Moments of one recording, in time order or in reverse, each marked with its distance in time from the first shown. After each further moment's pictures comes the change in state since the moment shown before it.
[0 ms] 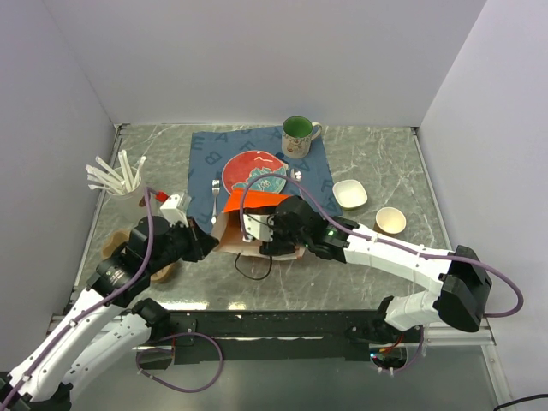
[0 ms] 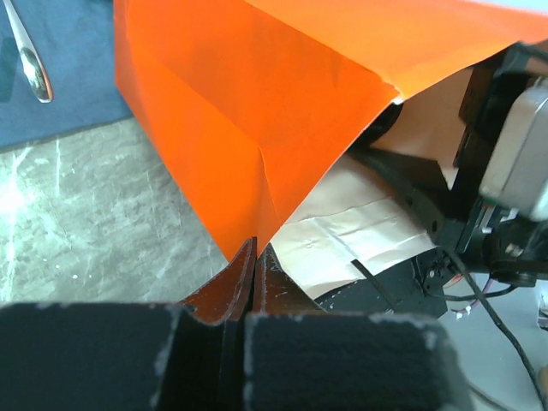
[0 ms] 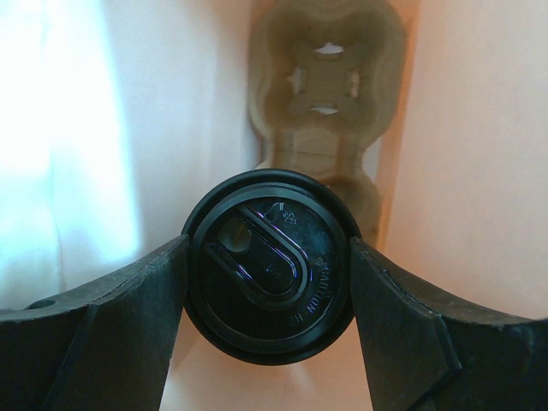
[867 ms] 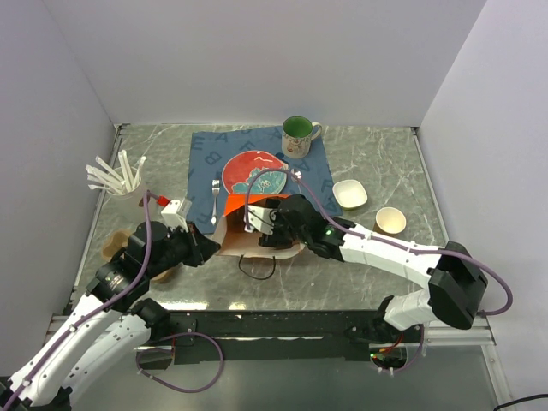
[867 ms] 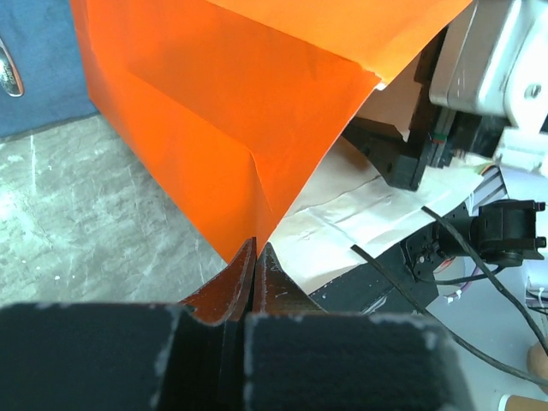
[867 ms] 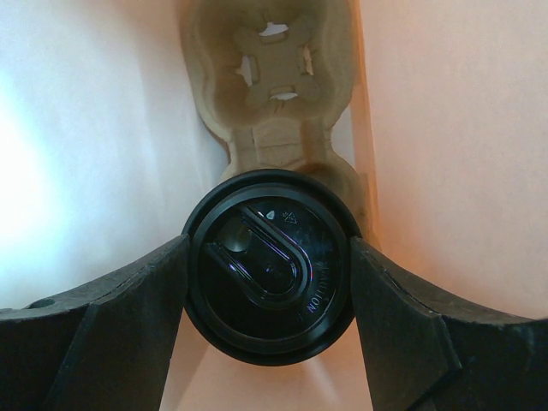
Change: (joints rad) left arm 0.000 -0.050 -0.049 0.022 0.058 0.000; right arm -0.056 0.033 -0.075 0.171 0.011 0.045
